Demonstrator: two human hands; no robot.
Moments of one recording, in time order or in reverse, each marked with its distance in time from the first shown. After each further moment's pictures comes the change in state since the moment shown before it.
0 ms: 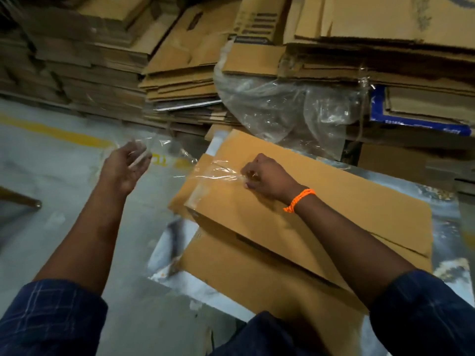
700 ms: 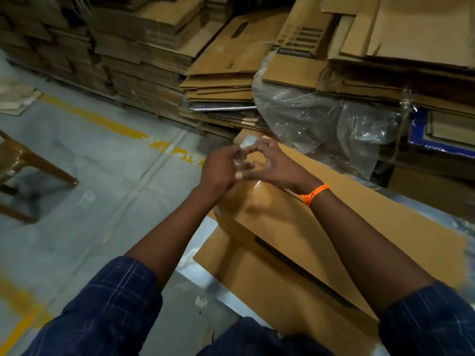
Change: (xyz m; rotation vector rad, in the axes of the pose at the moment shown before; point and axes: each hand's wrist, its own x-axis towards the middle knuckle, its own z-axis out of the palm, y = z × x) left_hand -0.073 -0.063 0.097 1.136 -0.169 0.790; right_hand 0.009 -0.068 -0.038 0.559 -0.094 -0.129
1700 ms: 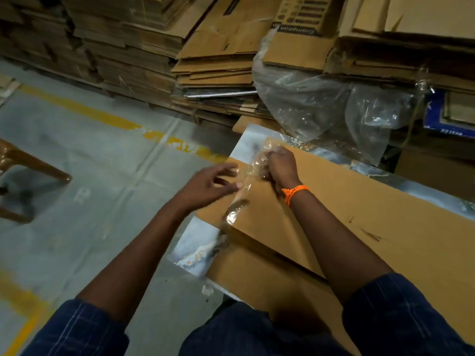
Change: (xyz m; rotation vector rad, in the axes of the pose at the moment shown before) left_hand -0.033 -0.055 -0.041 -0.406 -0.494 -0.232; right_hand 0.058 0.056 0.051 0.483 0.585 0.507
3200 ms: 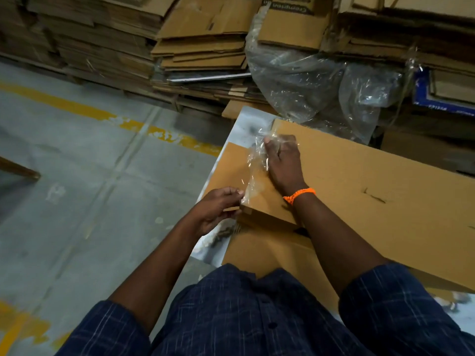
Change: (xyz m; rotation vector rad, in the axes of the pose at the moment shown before) left_hand -0.030 -0.079 0.037 -0.704 -0.168 -0.337; right_hand -0.036 0.046 0.017 -0.462 0.236 -0.581
